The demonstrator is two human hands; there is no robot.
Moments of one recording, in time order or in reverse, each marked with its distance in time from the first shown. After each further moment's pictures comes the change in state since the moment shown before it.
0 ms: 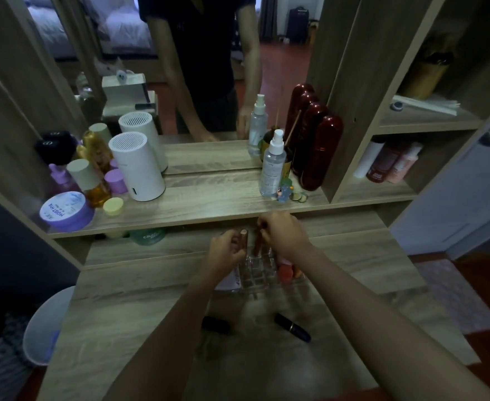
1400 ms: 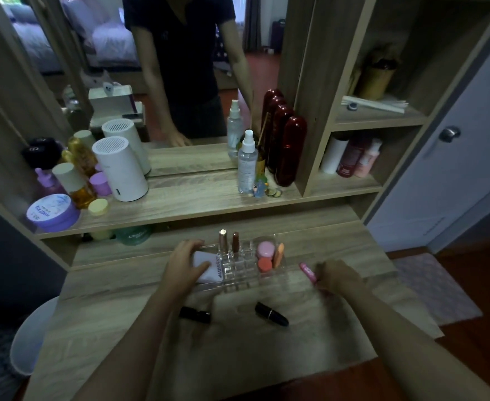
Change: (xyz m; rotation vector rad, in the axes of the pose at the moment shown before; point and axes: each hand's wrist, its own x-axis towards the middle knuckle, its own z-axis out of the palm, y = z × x) left_hand -0.051 -0.023 -0.024 0.155 0.102 0.030; right_hand -0.097 0.138 0.019 -0.039 -0.365 0.476
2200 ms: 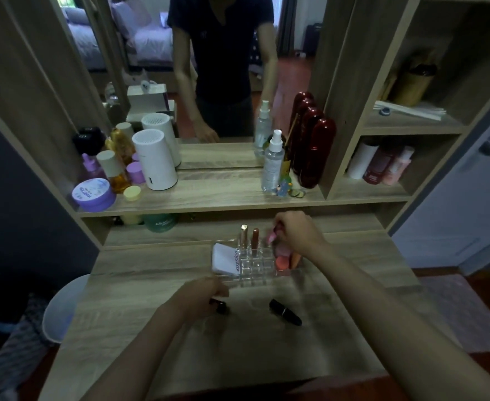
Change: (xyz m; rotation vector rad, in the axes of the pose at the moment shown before) left_hand -0.055 -0.002 -0.011 0.418 -0.554 0.093; right_hand -0.014 -0.123 -0.051 0.004 0.387 -0.504
